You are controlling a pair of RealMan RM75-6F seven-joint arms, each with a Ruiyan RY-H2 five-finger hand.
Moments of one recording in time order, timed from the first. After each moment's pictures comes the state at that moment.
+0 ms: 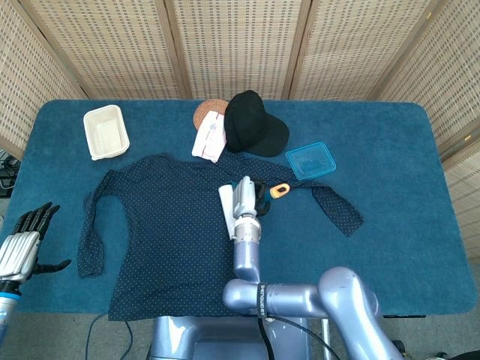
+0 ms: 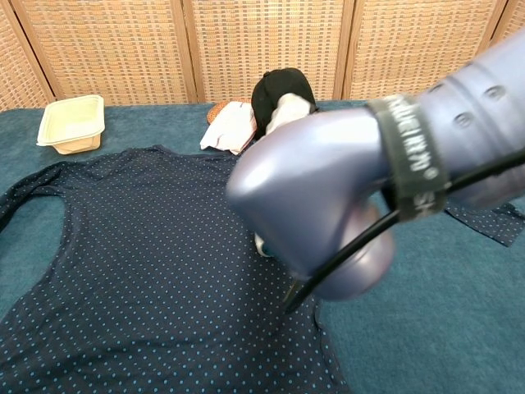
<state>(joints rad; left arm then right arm) -0.18 -1.09 -0.05 -1.68 1.34 1.27 -0.01 1.42 -2.06 0.41 -1.15 -0.10 1.36 -2.06</state>
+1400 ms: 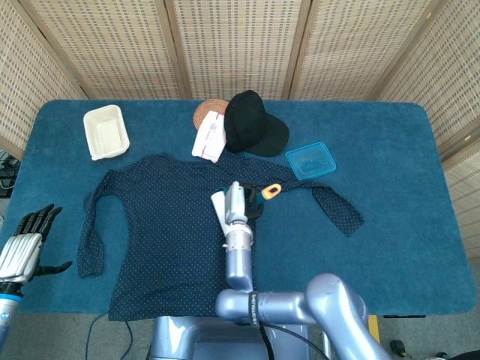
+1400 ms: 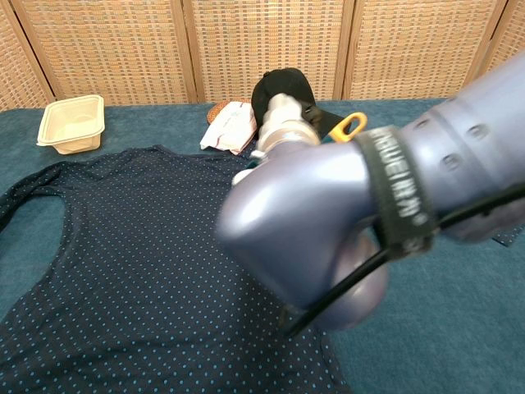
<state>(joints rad) -0.18 -1.10 -0.03 -1.68 1.35 1.28 0.02 1.41 -2.07 0.37 -1.15 -0.16 1.42 -2.11</state>
